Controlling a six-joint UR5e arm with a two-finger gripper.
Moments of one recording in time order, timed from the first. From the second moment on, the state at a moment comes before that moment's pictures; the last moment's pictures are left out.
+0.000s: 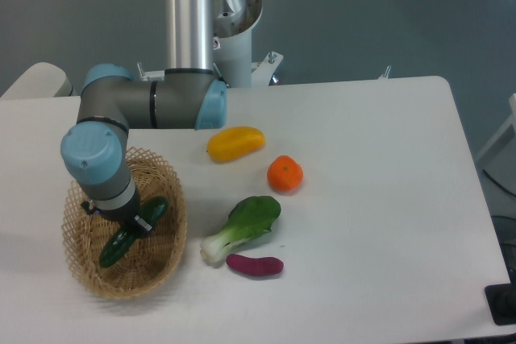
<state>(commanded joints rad) 2.04 -2.04 -1.58 -1.06 1.54 0.65</state>
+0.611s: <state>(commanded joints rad) 2.28 -2.06 -1.39 -1.25 1.49 0.97</state>
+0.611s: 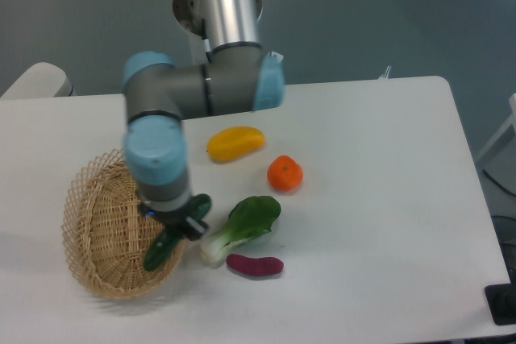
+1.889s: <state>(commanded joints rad) 2.46 -2.30 -1.14 -1.25 1.57 1.46</state>
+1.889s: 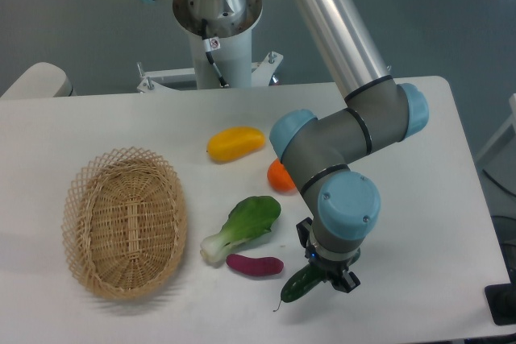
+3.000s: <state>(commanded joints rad) 2.48 -2.30 -1.14 -1.25 1.57 1.51</state>
